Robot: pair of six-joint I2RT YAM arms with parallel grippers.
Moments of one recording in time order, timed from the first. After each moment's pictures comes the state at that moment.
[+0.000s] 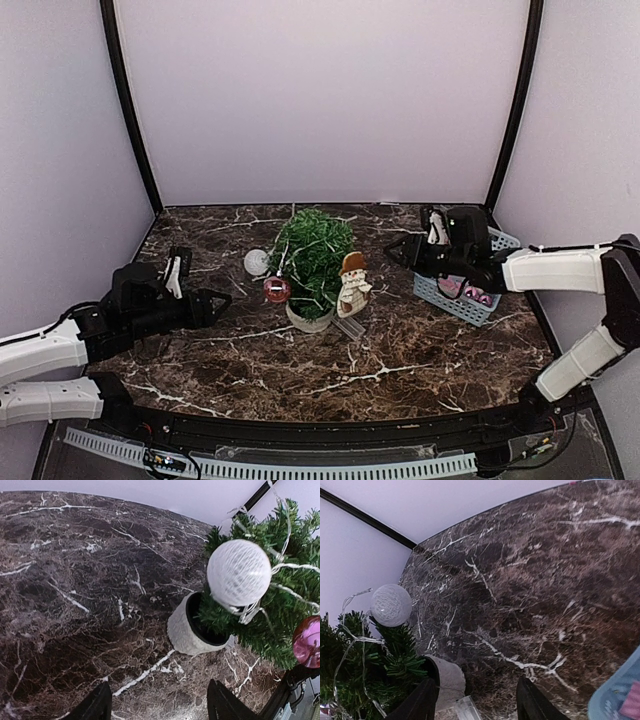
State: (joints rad) left arm -0.66 0.78 0.40 -0.06 0.00 -0.56; right arm 0.51 1.43 0.76 0.20 -0.27 0.66
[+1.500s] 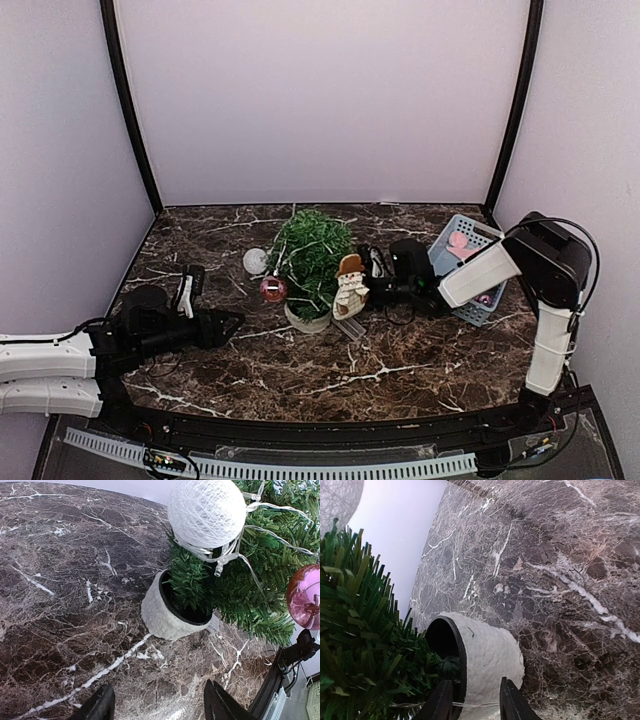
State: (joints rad) left arm -0.80 0.83 0.23 0.20 0.00 -0.61; right arm 0.72 1.92 0.86 0.60 -0.52 0.86
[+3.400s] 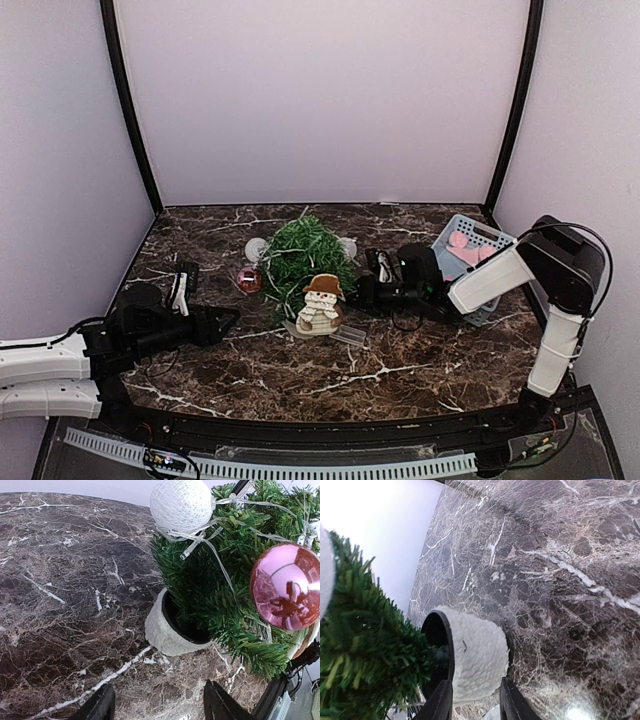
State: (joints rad) left arm -0.80 0.77 0.25 0.13 -0.05 -0.59; right arm 0.73 1.83 0.76 0.60 -0.47 0.89
